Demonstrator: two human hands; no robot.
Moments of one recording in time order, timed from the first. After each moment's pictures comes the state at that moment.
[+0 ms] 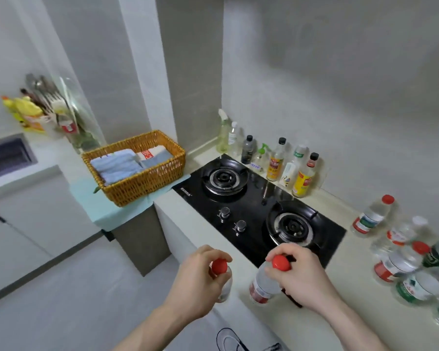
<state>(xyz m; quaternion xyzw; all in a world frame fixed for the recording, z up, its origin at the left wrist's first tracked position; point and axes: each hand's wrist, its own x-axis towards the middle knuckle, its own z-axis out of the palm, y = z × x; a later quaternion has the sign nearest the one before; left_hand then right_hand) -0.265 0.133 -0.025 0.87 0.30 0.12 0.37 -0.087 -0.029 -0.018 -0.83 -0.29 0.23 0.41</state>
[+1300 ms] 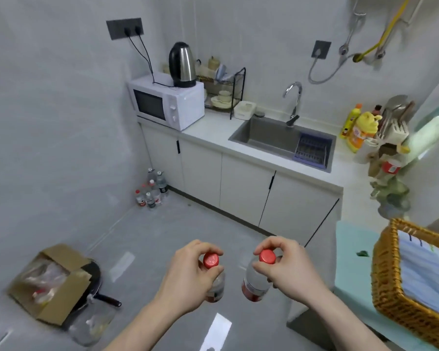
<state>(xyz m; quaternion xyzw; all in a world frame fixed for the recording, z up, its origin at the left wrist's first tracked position) -0.693 0.367 -0.015 0.47 0.77 0.35 0.24 -0.500 0.490 -0.005 -0.50 -0.73 0.44 0.17</state>
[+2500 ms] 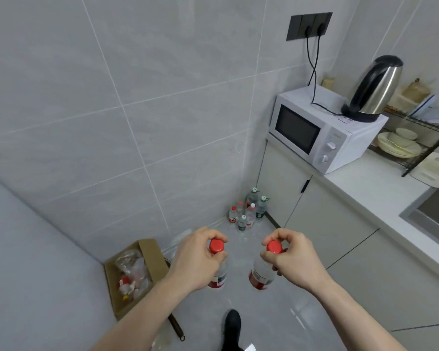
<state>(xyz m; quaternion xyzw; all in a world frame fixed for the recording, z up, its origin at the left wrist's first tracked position) -1.200 0.430 -0.049 0.26 0.88 0.36 0.16 -1.077 0.629 -0.029 -0.32 -0.81 0.49 0.03</state>
